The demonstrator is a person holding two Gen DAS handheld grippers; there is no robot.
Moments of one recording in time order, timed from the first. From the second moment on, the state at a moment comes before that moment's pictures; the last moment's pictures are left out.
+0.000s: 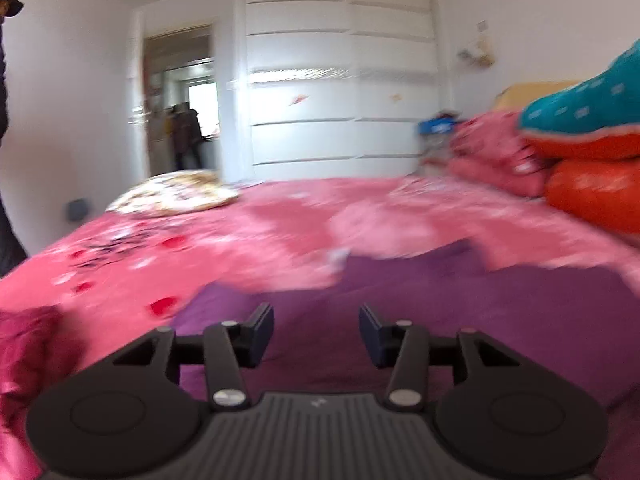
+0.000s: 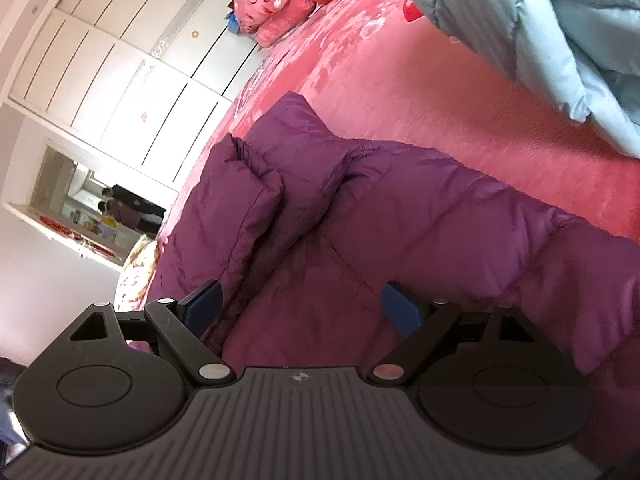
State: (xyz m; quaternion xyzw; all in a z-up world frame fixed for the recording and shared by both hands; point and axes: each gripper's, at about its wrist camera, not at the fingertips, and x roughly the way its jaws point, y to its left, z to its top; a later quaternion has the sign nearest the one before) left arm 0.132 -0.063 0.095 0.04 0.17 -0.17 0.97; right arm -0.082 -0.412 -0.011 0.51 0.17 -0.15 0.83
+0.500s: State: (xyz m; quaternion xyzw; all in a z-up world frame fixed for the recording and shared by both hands) left arm 0.140 -0.213 0.057 0.05 0.26 -0.28 0.92; right arm -0.093 -0.418 -0.011 0.53 0.14 -0.17 0.82
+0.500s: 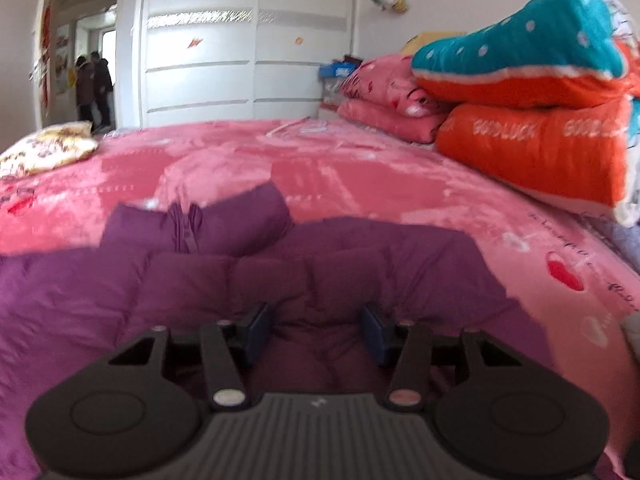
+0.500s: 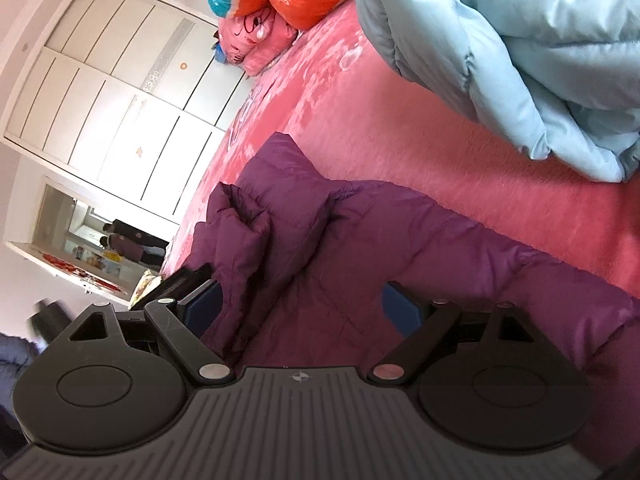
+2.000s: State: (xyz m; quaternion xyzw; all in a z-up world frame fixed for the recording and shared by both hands) left arm -0.104 0.137 0.076 -0.03 0.34 -0.13 0.93; right arm -0.184 -0.423 0.021 0.30 0.21 -0.21 0.91
